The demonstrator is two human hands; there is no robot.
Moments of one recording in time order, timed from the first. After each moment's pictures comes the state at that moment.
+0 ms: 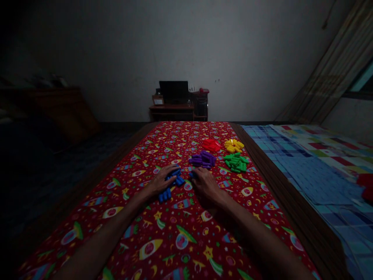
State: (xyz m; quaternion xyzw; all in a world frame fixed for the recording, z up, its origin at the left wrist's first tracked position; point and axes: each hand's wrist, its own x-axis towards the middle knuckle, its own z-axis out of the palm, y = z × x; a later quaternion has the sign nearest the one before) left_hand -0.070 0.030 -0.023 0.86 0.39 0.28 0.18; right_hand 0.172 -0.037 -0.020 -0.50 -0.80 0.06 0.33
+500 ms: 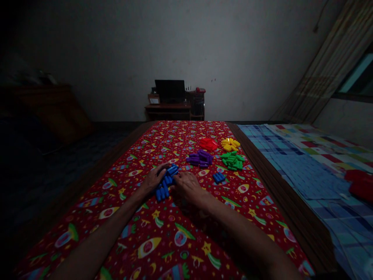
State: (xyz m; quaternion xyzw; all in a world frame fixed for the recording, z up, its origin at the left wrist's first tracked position) left_hand -0.077 0.028 -0.015 0.78 0.45 0.33 0.27; right_hand 0.125 -0.048 -0.025 -0.46 -0.86 -0.02 0.22
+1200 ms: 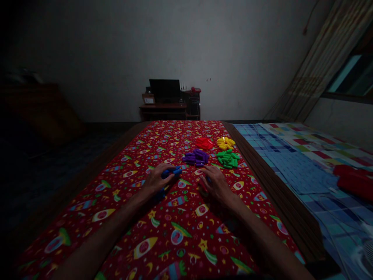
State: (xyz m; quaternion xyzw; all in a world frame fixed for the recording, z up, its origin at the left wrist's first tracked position) left_hand -0.046 0.005 0.004 0.85 0.34 0.38 0.14; right_hand 0.213 -0.081 -0.007 -0.50 -0.77 -0.04 0.38
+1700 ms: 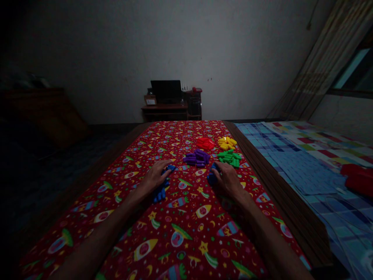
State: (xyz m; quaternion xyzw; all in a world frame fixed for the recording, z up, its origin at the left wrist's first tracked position) left_hand -0.055 0.031 -0.007 0.85 0.40 0.33 0.09; right_hand 0.245 -0.074 -0.001 -0.59 -0.72 -0.05 0.37
